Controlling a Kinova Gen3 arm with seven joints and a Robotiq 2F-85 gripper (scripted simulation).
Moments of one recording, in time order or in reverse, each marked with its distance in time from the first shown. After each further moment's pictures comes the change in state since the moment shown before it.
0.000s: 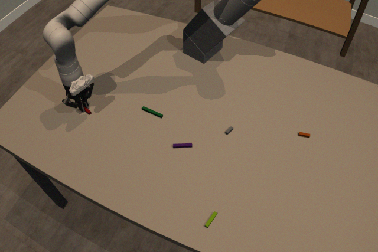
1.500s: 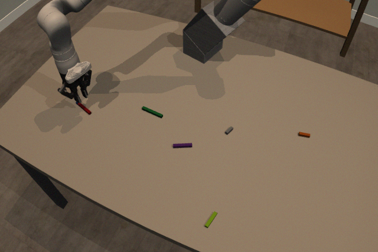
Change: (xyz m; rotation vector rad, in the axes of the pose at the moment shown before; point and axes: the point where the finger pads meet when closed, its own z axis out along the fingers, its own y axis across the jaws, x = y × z) arm 0.005 -0.004 -0.055 0.013 0.010 -0.001
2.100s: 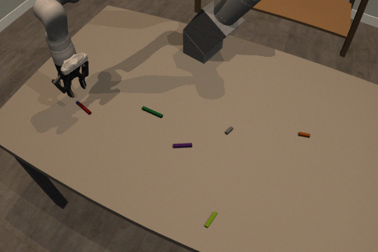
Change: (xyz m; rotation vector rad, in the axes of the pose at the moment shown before) arm -0.005 0.003 -0.035 -0.013 -0.010 0.001
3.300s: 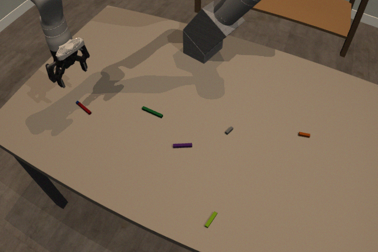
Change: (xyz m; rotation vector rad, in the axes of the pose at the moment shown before) arm 0.004 -0.003 -0.056 0.011 0.011 -0.002
